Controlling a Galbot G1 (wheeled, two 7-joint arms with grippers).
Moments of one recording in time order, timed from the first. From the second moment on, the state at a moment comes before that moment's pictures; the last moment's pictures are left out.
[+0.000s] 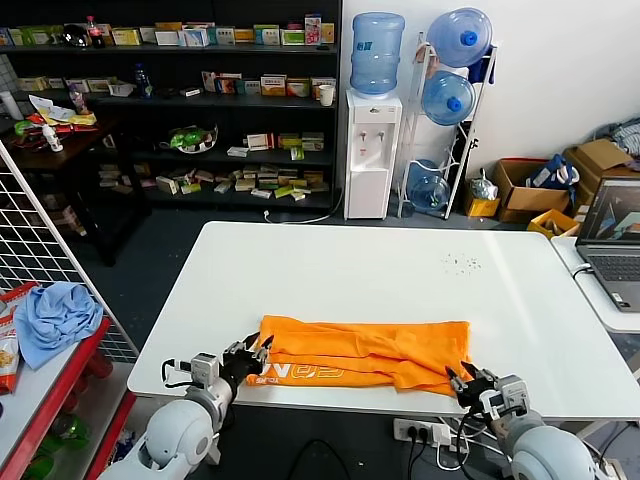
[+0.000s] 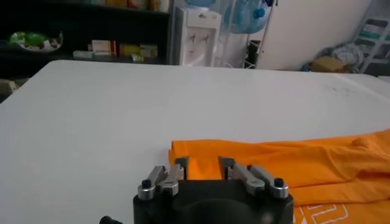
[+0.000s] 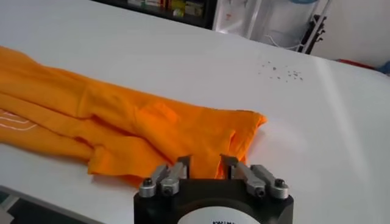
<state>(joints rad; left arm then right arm) 1.17 -1.04 -0.15 -1.80 -0.63 0.37 -0.16 -1.44 0.82 0.38 2.00 0.62 -0.56 0.23</state>
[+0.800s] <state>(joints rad) 1.15 -1.11 -0.15 -1.72 -0.75 0.40 -0.20 -1.46 0.82 0.39 2.03 0.62 -0.56 0.24</state>
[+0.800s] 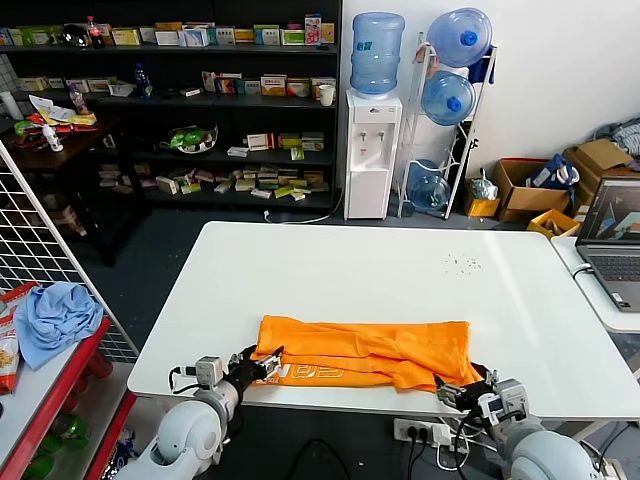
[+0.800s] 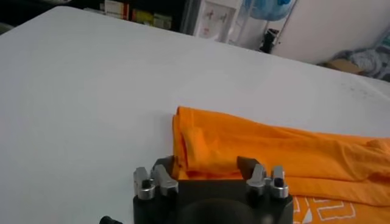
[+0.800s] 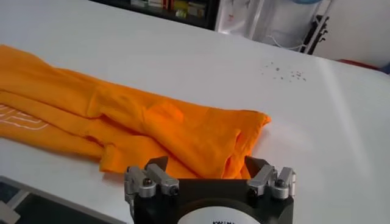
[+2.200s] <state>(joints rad) 1.09 -0.90 -0.36 -1.58 -0.83 0.40 -0.19 -1.42 0.87 0.35 2.03 0.62 -0.53 0.26</state>
